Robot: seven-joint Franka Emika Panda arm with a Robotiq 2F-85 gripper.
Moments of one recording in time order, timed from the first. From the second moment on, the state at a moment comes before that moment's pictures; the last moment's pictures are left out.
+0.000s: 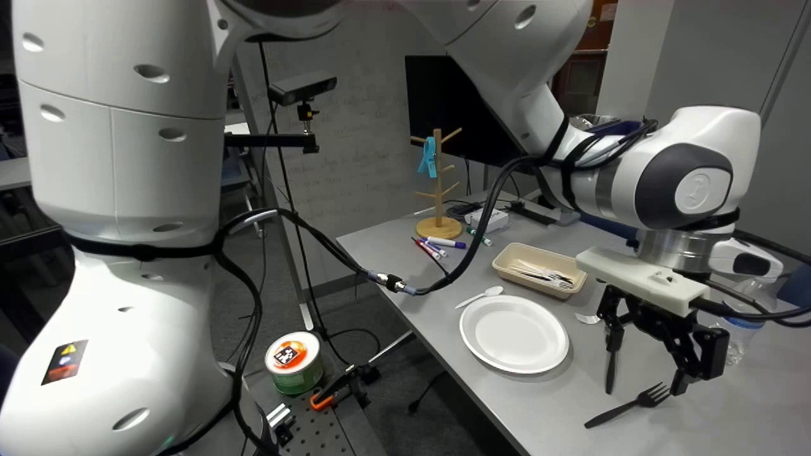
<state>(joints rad) -0.17 0.36 -0.18 -1.99 -0.17 2.23 -0.03</state>
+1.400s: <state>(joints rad) -0.18 0.72 -0.15 -1.74 -0.19 2.31 -0.15</state>
